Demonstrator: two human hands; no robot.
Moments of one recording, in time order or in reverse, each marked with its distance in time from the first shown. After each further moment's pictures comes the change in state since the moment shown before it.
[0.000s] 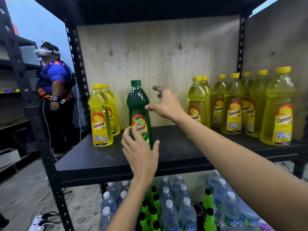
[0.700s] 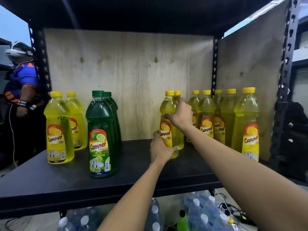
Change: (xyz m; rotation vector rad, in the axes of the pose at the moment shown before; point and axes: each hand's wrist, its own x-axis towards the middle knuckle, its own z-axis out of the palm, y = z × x) left_hand 0.019 0.134 0.154 -0.449 -0.619 -0.160; right_hand 0.037 0.124 -0.088 -0.219 0.302 0.176
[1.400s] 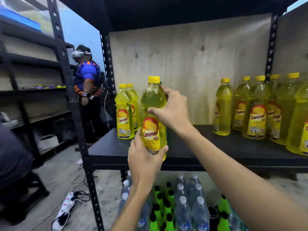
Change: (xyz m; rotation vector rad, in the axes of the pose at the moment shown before) left_hand -0.161 -0.065 -0.204 0.195 0.594 0.065; right_hand -0.149 -0.172 0.002 0.338 -0.159 -0.275
